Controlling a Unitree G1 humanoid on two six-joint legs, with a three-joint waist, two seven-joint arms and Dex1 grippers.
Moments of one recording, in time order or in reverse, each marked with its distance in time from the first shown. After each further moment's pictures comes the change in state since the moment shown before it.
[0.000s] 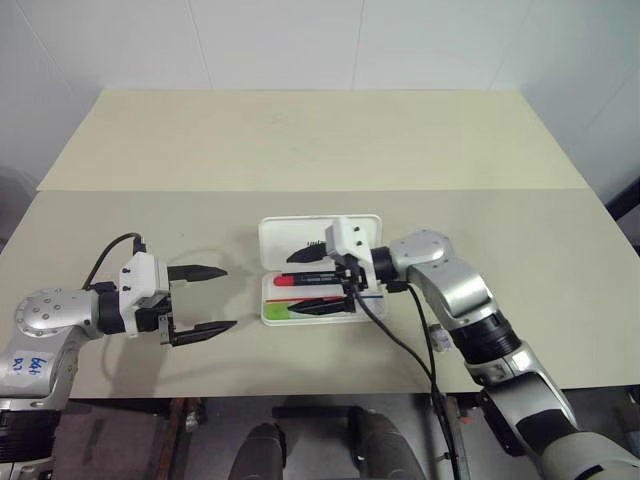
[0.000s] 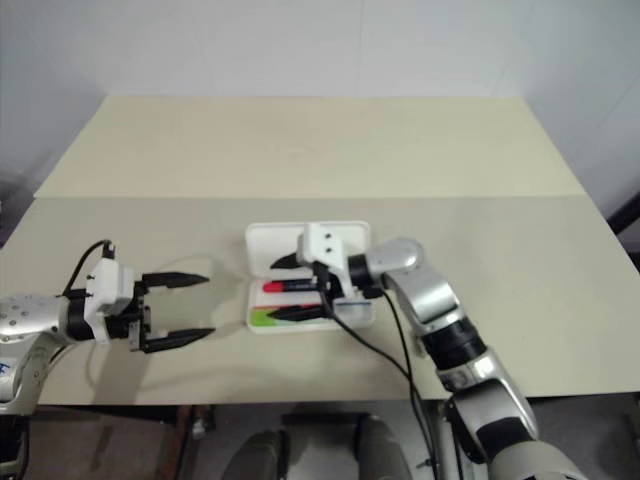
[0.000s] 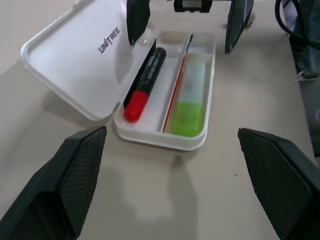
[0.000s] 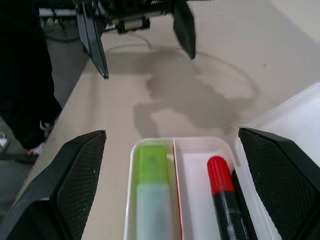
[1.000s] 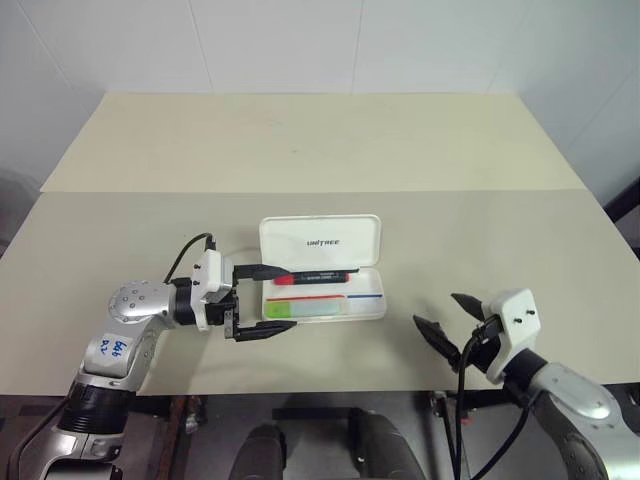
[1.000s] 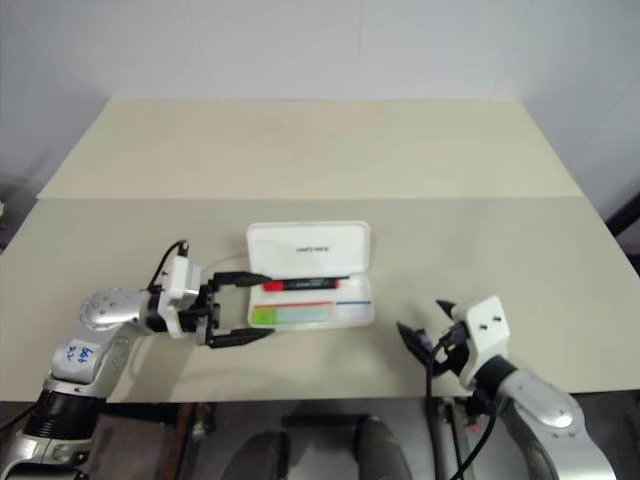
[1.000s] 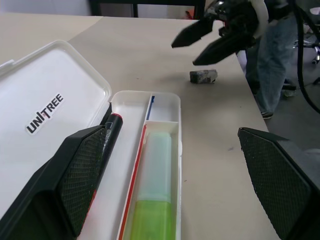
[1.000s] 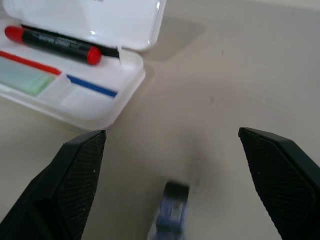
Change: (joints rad) left arm -0.166 -0.200 -0.221 0.047 0.004 0.012 0.014; right arm 0.981 -0.047 -0.525 -0.749 0.117 0.236 -0.719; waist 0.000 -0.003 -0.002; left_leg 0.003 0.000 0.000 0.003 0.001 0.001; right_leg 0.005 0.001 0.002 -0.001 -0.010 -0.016
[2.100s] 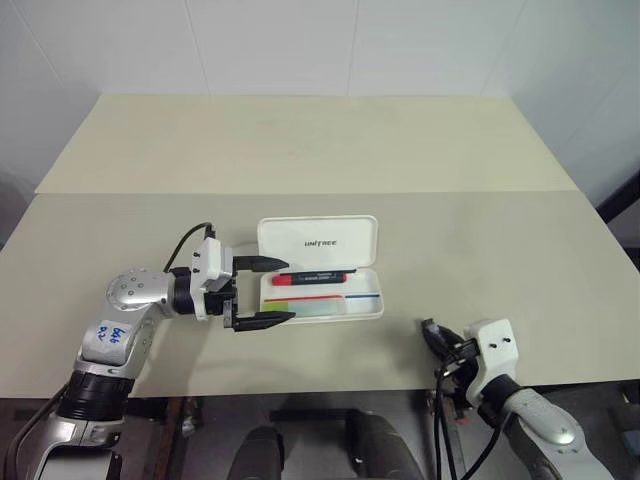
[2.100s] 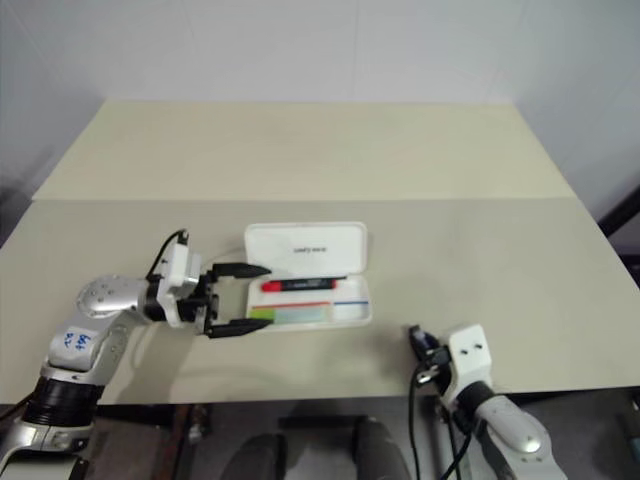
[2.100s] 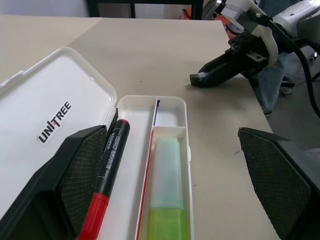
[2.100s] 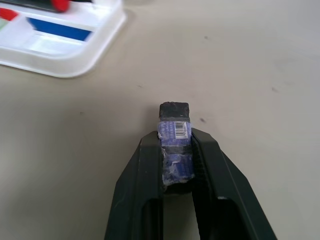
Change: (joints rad) left arm -0.044 0.018 0.011 -0.004 0.000 0.033 0.018; right arm 0.014 0.023 0.161 0.163 -0.112 -0.206 -0.043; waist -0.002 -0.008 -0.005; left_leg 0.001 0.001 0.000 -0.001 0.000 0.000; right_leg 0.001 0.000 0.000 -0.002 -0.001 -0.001
